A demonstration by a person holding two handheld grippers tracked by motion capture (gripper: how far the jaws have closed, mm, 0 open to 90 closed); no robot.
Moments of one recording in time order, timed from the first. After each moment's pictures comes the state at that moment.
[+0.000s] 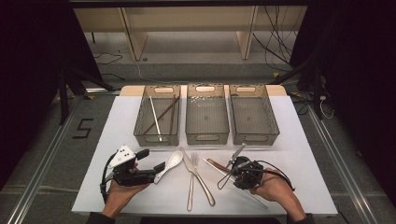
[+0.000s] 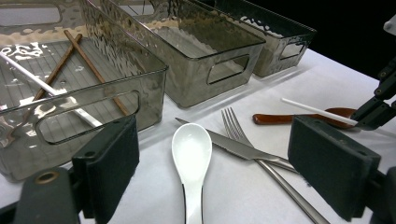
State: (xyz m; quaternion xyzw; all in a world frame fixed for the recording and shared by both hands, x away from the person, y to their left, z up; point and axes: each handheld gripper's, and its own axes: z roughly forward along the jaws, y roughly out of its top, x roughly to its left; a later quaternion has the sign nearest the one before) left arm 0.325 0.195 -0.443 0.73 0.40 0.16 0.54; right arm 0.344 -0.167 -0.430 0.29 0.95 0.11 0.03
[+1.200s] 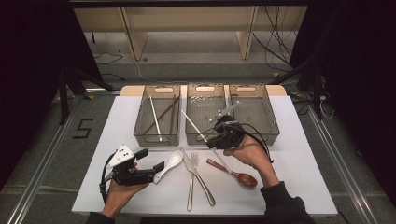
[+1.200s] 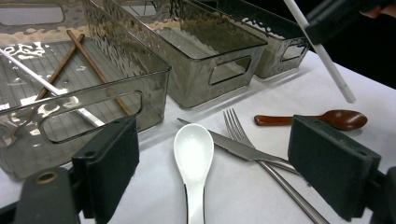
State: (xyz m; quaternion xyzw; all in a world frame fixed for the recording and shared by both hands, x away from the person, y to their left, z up) left arm 0.326 0.197 -0.443 0.72 0.40 0.16 0.54; right arm 0.416 -0.118 -0.358 0.31 0.90 0.31 0.03
